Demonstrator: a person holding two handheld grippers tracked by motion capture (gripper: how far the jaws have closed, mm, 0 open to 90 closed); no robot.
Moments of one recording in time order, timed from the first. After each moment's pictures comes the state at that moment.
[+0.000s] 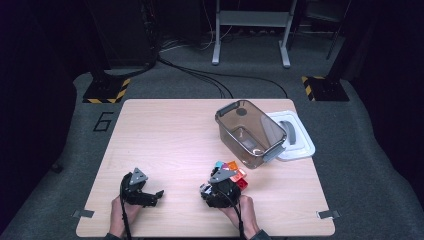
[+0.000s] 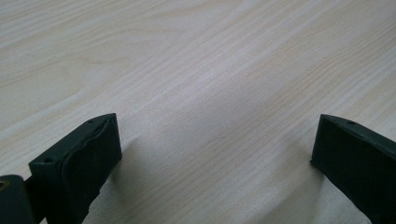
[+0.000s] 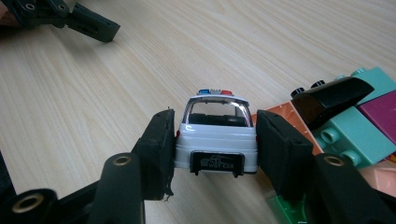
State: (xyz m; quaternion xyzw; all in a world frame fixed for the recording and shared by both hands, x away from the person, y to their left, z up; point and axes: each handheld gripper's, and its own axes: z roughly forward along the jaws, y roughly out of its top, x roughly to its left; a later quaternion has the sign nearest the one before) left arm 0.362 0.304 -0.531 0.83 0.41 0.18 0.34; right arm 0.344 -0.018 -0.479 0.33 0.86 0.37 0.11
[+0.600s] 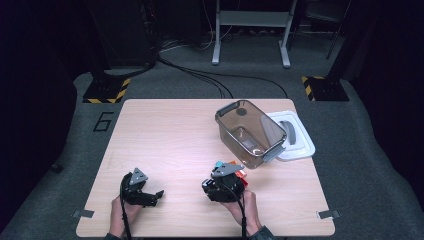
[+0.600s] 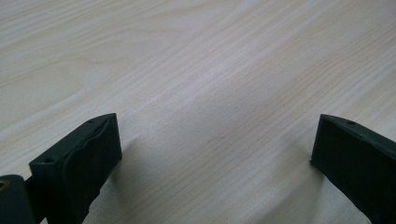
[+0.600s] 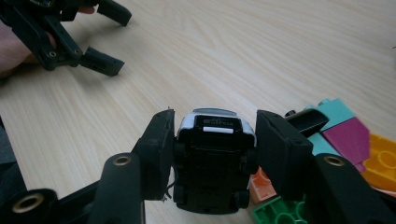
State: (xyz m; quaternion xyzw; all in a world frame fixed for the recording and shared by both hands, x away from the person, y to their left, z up) left arm 0.361 0.303 -0.531 0.82 0.41 0.18 0.34; right arm 0.349 -0.027 -0.454 0.34 0.84 0.40 0.12
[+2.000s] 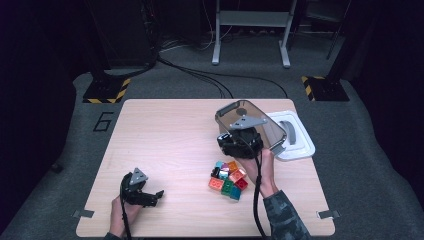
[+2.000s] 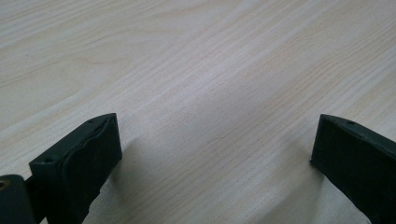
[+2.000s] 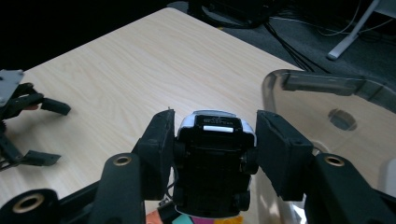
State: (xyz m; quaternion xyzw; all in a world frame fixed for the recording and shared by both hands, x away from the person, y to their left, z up) left arm 0.361 0.303 -0.531 0.82 0.41 0.18 0.35; right arm 0.410 -0.065 -0.341 0.36 0.81 0.42 0.21
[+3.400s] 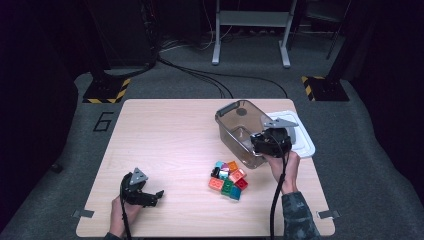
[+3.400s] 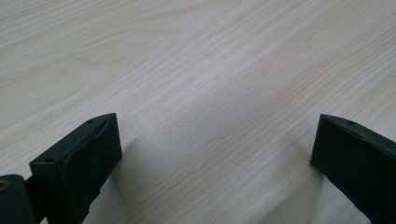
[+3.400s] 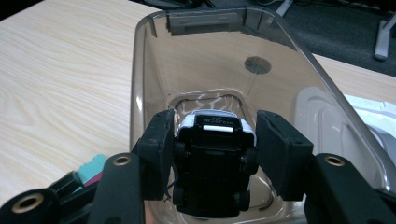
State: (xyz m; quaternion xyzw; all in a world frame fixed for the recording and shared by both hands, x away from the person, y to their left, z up) left arm 0.361 0.303 -0.531 0.82 0.41 0.18 0.34; right arm 0.433 -0.148 -0.384 0.46 0.76 0.39 0.25
